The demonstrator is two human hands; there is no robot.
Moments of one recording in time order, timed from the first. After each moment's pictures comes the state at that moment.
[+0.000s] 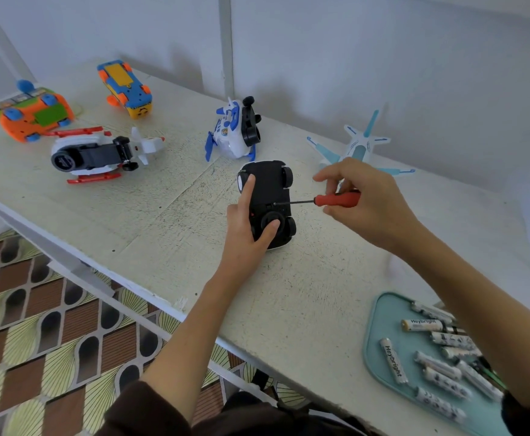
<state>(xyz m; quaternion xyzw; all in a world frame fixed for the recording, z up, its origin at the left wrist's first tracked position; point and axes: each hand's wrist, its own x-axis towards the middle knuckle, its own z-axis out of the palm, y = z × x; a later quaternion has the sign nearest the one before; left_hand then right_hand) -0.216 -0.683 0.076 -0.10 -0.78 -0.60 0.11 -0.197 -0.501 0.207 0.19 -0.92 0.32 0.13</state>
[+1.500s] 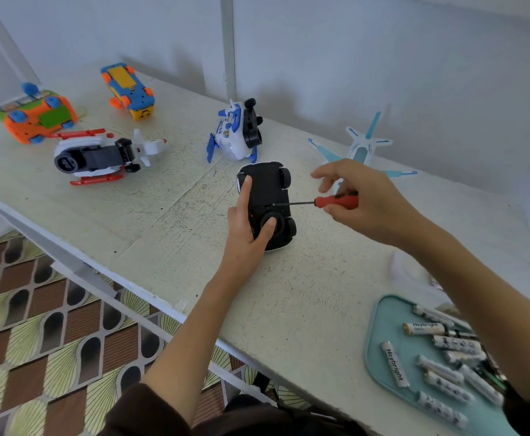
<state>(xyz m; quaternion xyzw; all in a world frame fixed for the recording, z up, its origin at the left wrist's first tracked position) -0.217 -0.682 0.076 -0.09 -0.78 -0.61 0.09 -0.204 -0.496 0.215 0.22 -0.93 0.30 0.06</state>
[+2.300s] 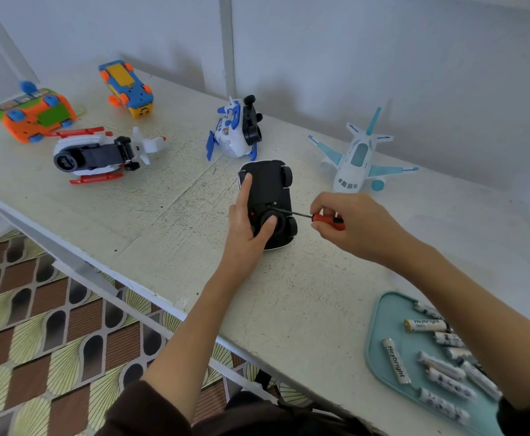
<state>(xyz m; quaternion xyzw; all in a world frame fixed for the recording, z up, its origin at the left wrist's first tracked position) -0.215 -0.685 0.078 -0.09 -0.77 -0.63 0.07 -0.197 -0.500 0.183 0.22 -0.95 0.20 0.04</state>
